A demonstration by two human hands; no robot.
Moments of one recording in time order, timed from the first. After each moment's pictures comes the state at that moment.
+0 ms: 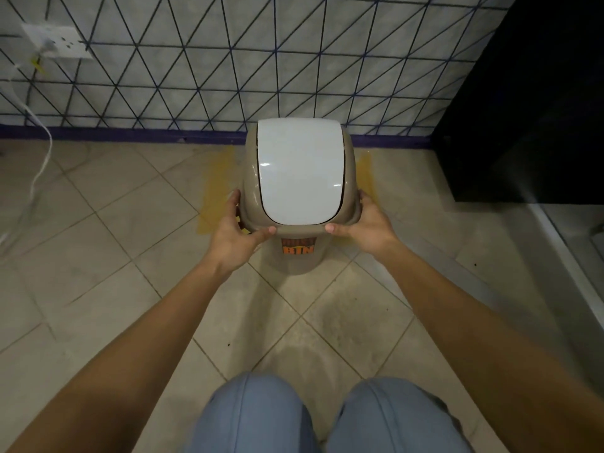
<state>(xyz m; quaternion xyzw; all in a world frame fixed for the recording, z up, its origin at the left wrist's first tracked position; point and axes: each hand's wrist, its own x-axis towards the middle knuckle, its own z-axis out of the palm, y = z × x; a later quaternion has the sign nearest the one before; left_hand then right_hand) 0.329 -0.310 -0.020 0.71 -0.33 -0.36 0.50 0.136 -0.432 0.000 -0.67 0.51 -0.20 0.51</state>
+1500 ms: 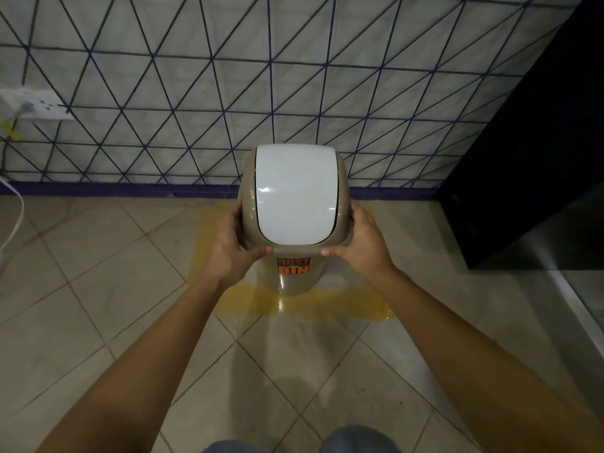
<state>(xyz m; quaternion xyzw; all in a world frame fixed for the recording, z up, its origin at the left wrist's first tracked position) 0.401 -0.442 -0.005 0.69 -0.42 -0.30 0.50 0.208 -0.556 0.005 -0.75 0.49 -0.21 0.40</state>
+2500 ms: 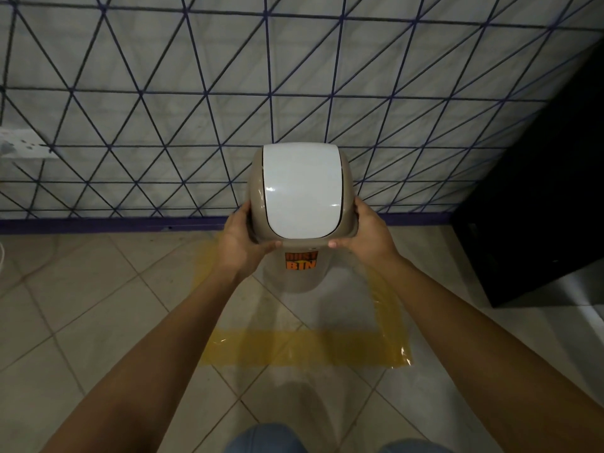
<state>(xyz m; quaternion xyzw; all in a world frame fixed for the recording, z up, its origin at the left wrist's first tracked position) 0.453 -0.544 -0.007 0.77 -0.42 -0.24 0.42 0.258 -0.655 0.008 -0.74 0.50 -0.21 0.40</state>
